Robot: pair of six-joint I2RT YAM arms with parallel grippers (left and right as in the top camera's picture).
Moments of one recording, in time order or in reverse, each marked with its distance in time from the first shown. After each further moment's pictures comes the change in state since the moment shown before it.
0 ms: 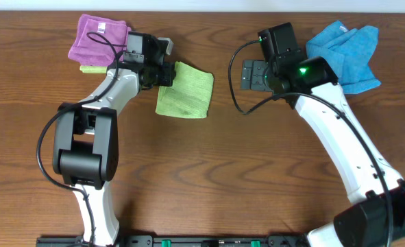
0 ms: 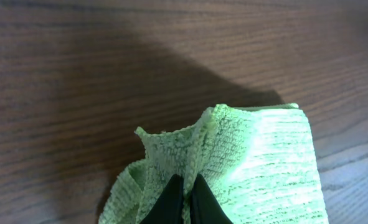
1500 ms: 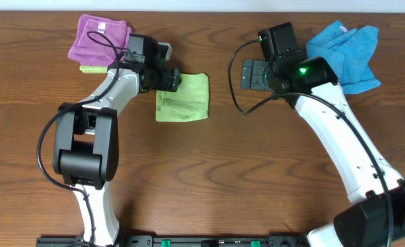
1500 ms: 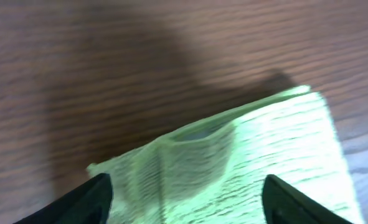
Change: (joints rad) left arm -0.001 0.000 0.002 -0.058 -0.047 0.054; right arm 0.000 0.000 0.000 0.008 0.000 0.000
